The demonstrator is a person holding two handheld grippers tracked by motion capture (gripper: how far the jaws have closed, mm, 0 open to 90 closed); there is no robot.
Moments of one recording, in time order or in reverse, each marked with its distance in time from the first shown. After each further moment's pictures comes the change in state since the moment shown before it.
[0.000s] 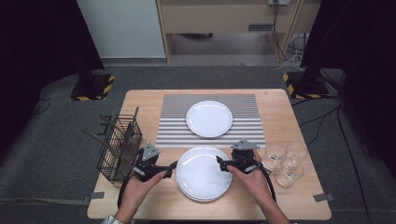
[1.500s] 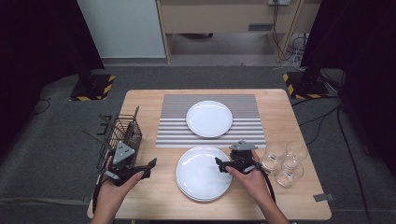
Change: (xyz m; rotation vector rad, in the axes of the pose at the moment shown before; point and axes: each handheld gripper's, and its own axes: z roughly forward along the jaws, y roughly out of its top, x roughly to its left) left arm 0.021 0.010 -0.075 -0.057 0.099 -0.031; right arm 0.003 -0.002 0.004 0.018 0.015 -0.008
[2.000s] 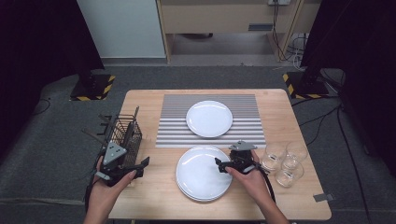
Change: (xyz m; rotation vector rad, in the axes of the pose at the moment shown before) left arm 0.012 0.001 -0.017 -0.023 0.029 -0.012; right arm 0.001 0.000 0.001 0.008 0.001 -0.003
